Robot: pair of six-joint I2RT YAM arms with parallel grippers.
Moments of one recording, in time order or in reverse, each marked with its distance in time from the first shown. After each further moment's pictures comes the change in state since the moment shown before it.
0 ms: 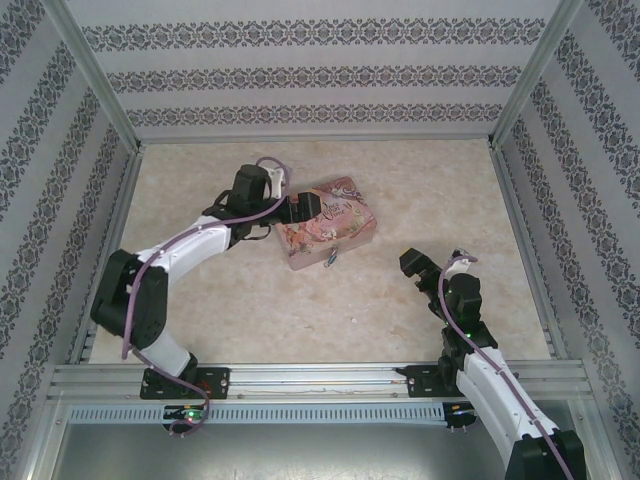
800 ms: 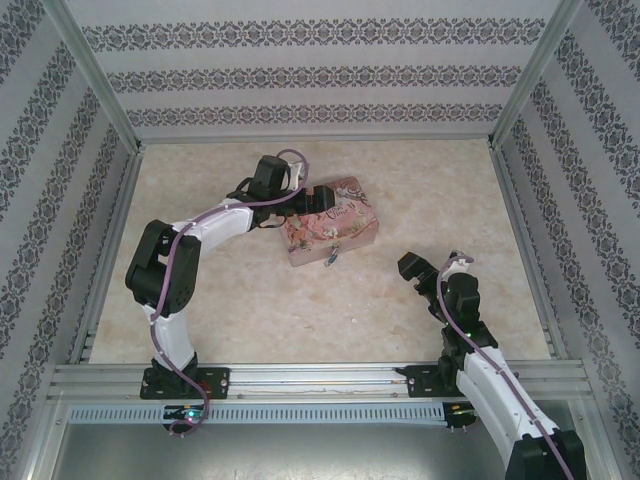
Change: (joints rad) left arm -0.006 0.235 0.184 -0.007 0.040 0.000; right arm 0.000 0.008 0.008 -0.068 -0.008 -0.032
